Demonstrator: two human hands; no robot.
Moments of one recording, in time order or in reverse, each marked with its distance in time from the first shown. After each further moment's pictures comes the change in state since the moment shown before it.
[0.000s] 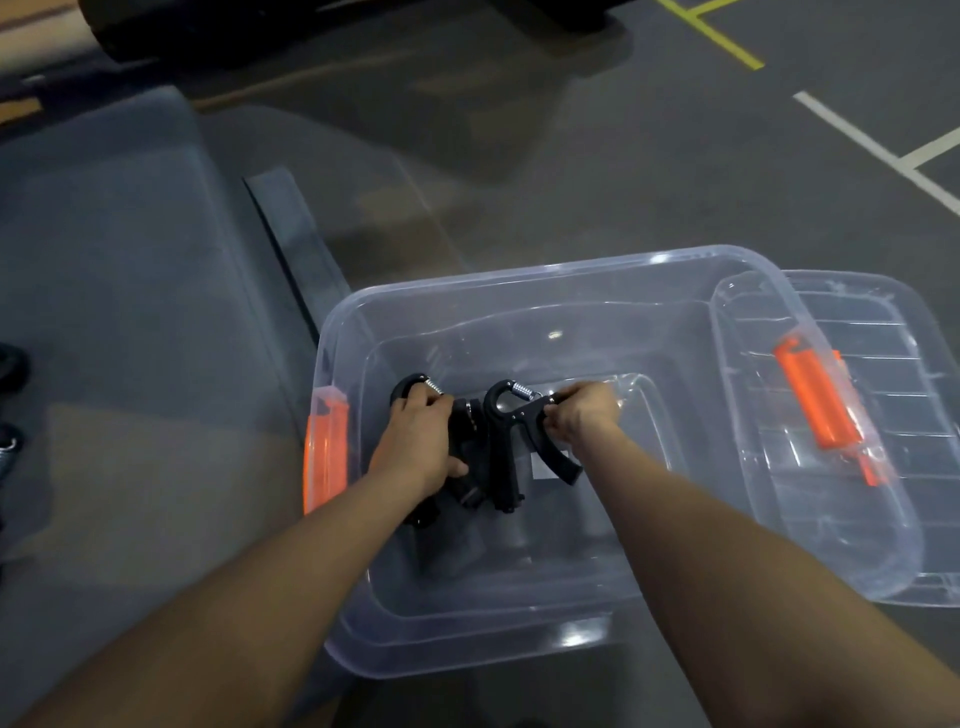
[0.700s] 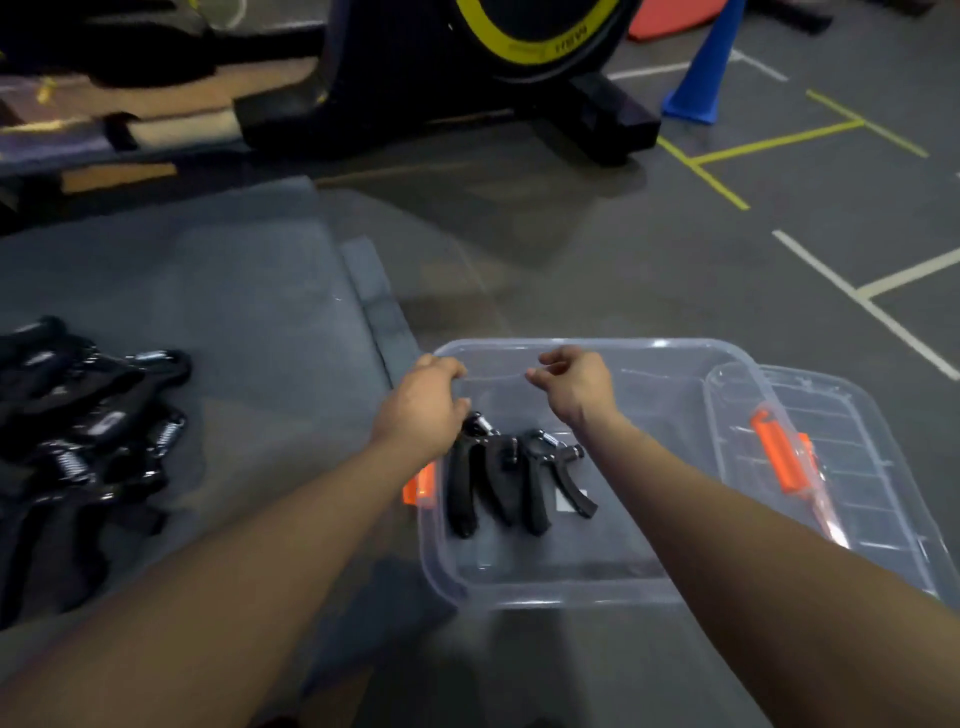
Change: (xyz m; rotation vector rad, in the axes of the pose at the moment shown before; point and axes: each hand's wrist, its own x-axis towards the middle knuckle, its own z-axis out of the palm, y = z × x) left_hand -0.070 -0.019 -0.103 -0.203 0.357 0.058; right_hand -0.146 -0.099 0.003 -0.134 0.023 -0.544
